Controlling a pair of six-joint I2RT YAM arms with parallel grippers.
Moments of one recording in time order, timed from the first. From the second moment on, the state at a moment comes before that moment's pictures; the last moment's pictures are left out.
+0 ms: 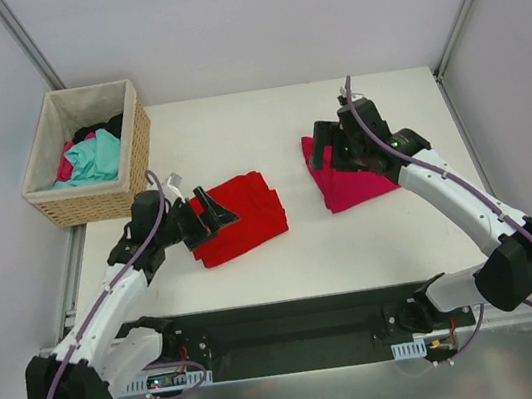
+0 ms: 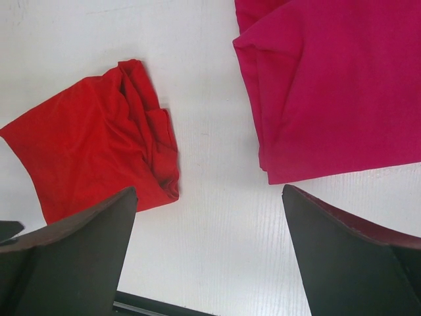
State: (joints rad) left arm -0.29 0.96 0.58 -0.27 0.48 -0.80; right arm 0.52 1.36 1.26 -0.67 0.12 0.54
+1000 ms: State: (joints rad) left arm -0.26 0.85 0.35 -0.46 0.17 -0.94; right arm 0.52 1.36 1.24 -0.64 0.11 0.52
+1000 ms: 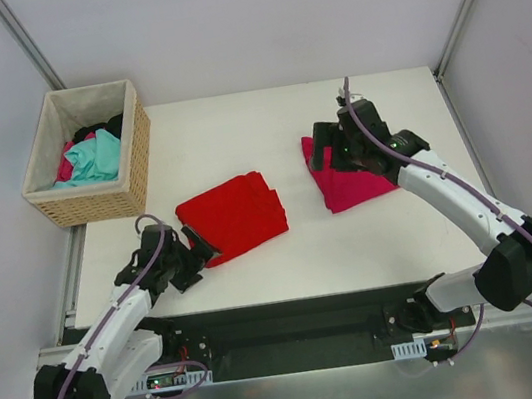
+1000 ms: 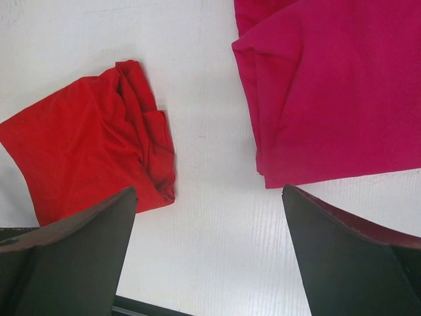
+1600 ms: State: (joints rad) left arm -0.21 0.93 0.27 -0.18 0.18 -0.97; right arm 0.49 1.36 1.23 -0.64 0.11 0.50
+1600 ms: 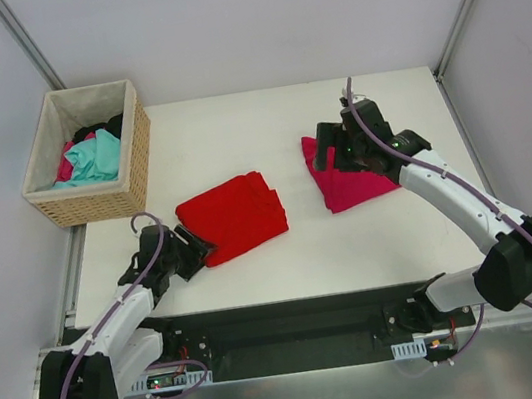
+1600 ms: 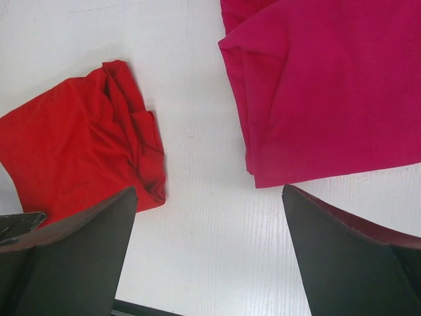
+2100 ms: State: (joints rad) left arm -0.19 0.90 0.21 -0.15 0.18 -0.99; right arm 0.49 1.55 1.30 -0.61 0.01 0.51
